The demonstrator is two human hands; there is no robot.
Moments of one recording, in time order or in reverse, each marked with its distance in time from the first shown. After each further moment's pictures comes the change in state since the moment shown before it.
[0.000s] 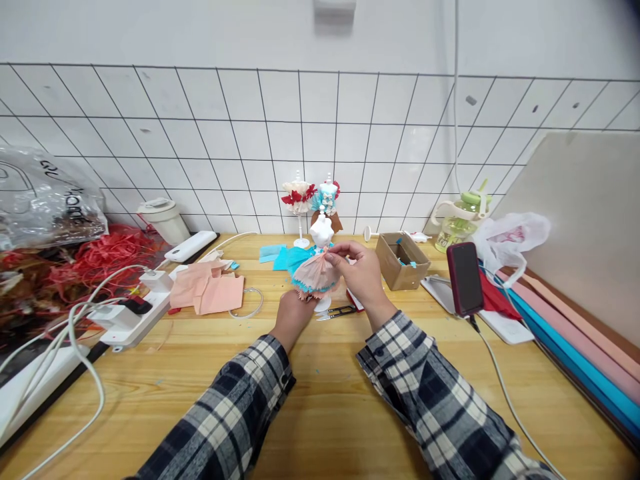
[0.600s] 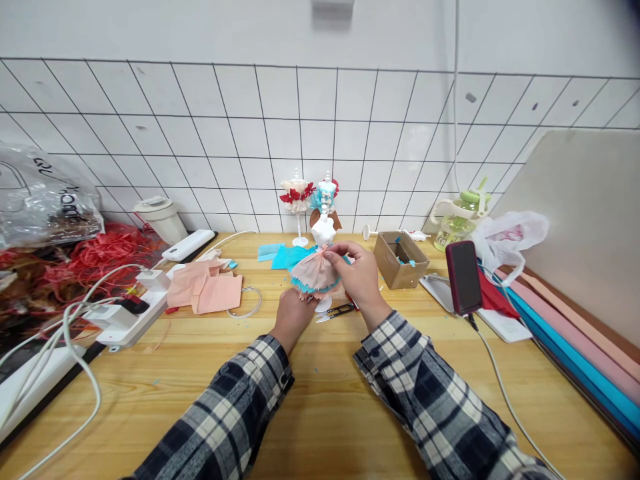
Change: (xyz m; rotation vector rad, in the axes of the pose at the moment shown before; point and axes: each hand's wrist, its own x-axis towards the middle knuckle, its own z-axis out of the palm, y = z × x) left_hand -0.002 0.003 0.001 0.050 -0.005 0.064; right_hand -0.003 0.009 0.002 -0.118 0.061 -0.094
